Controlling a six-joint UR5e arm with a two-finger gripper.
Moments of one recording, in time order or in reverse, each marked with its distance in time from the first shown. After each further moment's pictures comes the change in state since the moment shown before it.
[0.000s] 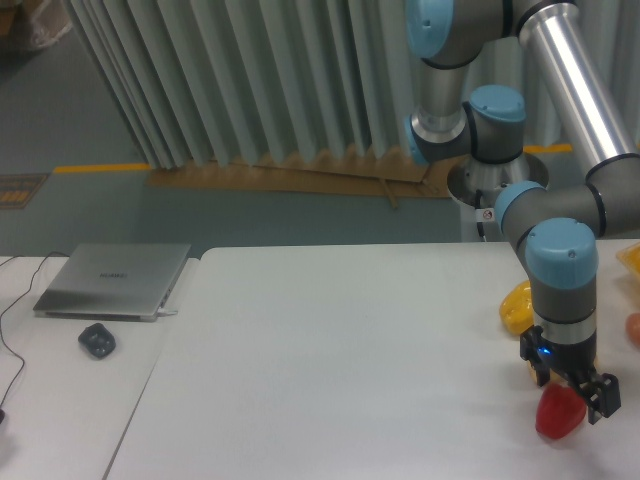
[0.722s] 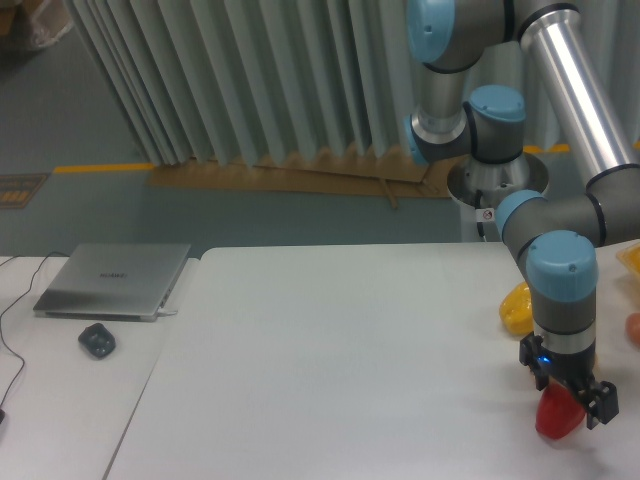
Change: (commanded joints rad) arm 0.000 -0.022 -0.005 0.000 0.000 0.000
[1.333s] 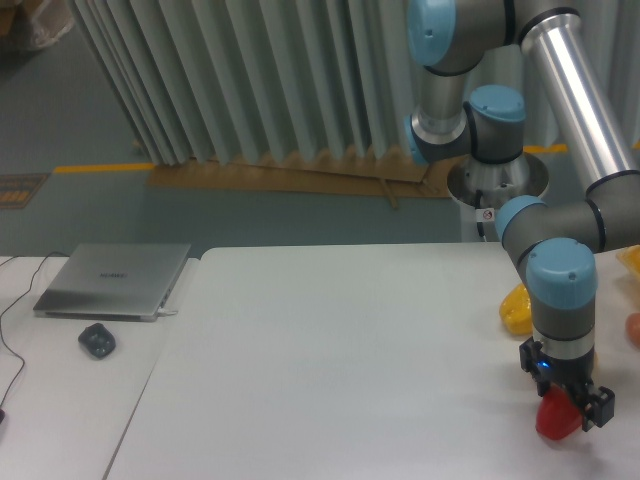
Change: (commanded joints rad) arm -0.003 -0.005 0.000 0.000 -0.002 0.002
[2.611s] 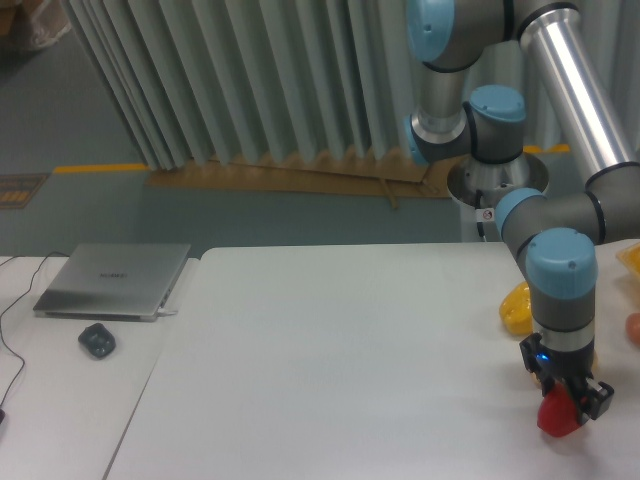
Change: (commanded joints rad) arm 0.003 0.055 0.000 -0.012 -0.008 0.011
